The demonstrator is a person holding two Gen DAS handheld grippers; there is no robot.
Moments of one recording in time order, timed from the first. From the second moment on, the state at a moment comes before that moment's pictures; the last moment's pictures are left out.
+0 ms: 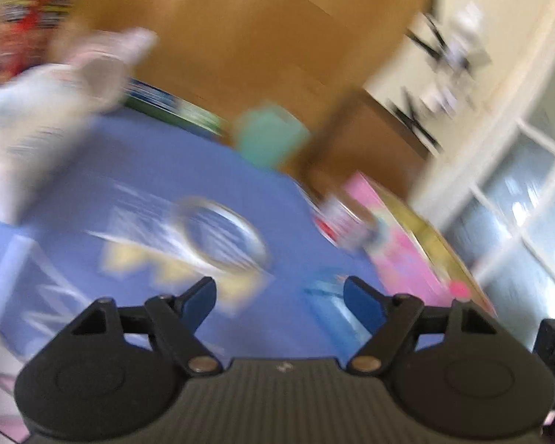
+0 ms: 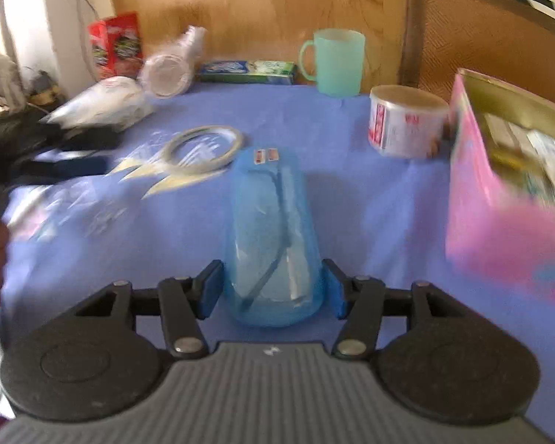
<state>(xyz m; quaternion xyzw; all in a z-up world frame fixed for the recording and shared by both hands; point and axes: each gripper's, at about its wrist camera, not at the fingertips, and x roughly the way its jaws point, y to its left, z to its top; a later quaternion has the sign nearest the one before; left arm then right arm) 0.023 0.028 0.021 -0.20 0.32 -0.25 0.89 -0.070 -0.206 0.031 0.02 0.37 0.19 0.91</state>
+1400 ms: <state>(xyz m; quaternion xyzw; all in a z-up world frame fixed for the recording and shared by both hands) 0.057 -0.195 0.074 -0.02 0.28 -0.33 0.90 -0.061 -0.363 0.047 0.16 0.14 -0.04 0.98</state>
